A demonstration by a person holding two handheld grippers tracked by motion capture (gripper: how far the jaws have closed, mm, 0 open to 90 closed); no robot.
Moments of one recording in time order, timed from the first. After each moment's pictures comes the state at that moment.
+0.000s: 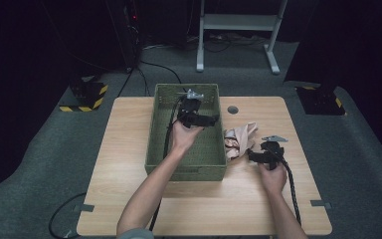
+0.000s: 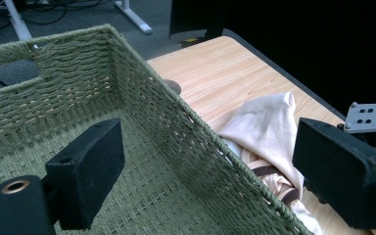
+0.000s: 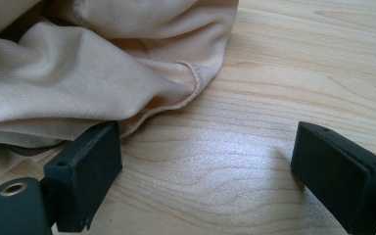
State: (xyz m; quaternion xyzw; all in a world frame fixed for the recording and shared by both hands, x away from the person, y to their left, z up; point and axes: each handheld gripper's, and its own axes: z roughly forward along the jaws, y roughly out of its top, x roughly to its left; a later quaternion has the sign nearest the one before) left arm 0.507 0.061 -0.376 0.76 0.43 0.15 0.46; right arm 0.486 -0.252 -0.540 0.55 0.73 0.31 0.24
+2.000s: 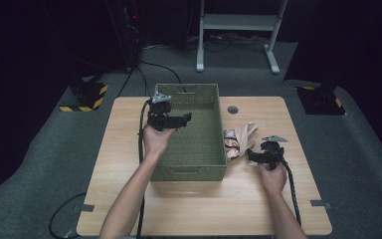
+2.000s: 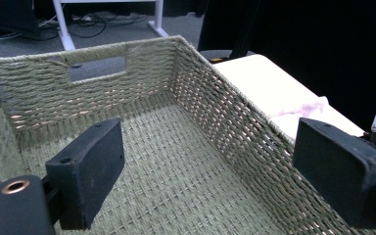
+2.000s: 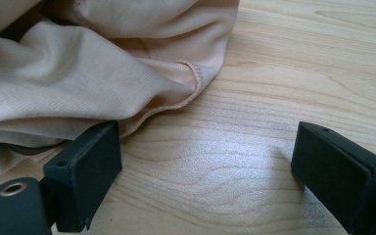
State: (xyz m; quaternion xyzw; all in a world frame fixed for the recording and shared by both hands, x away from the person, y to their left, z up) left arm 0.481 0.141 -0.370 0.72 0.46 0.18 0.48; right arm 0.486 -0.252 -0.540 0.55 0.74 0.31 0.24
